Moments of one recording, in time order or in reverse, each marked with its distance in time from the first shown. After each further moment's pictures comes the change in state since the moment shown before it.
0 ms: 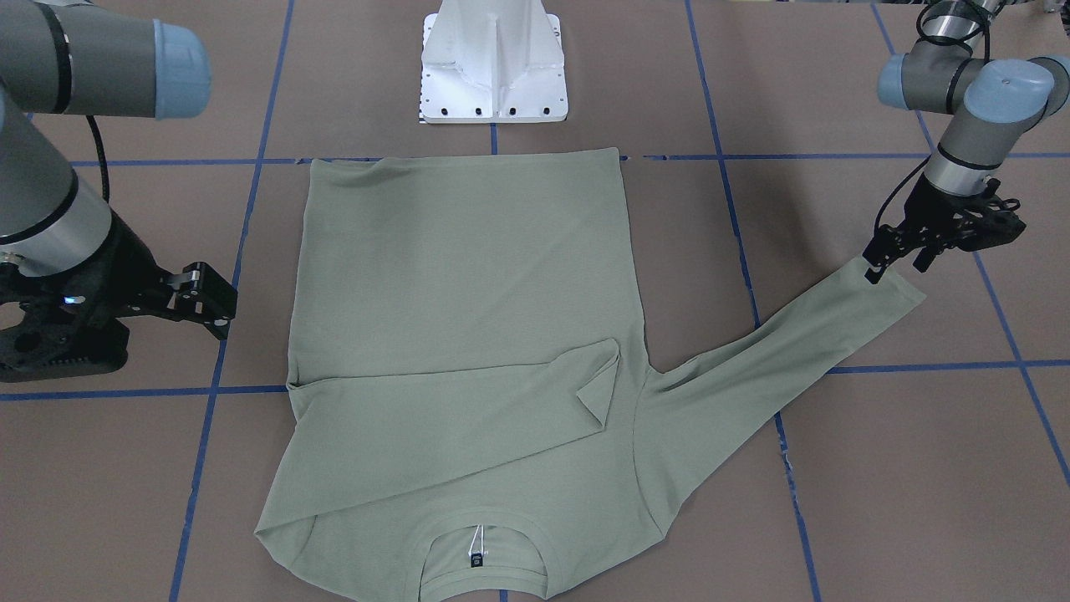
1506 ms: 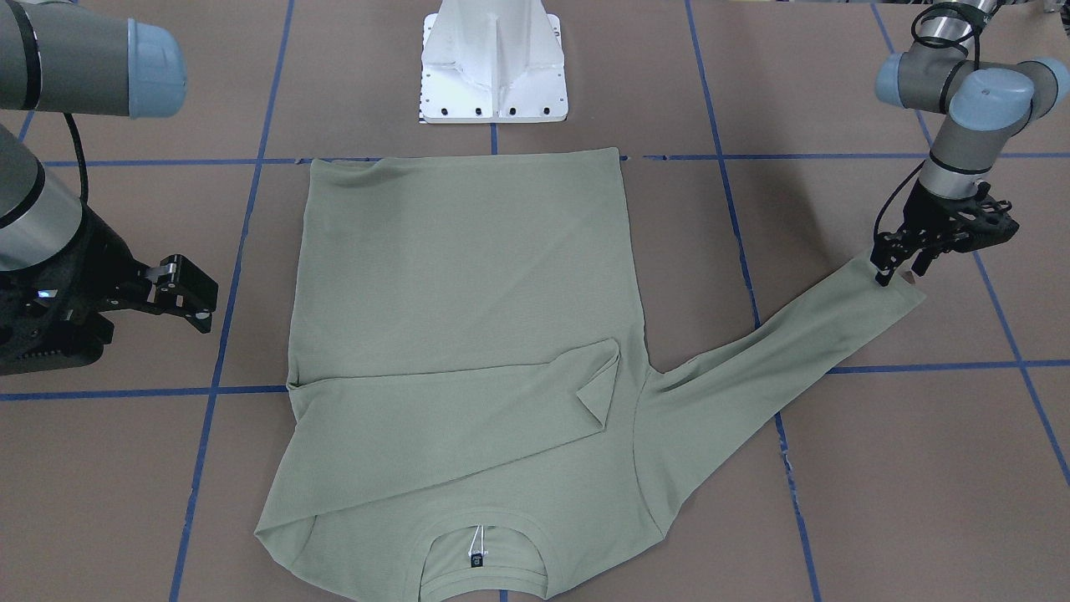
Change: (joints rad) left arm 0.037 0.016 0.032 0.002 0.064 0.005; right arm 0.004 -0.014 0.013 0.006 0.012 -0.004
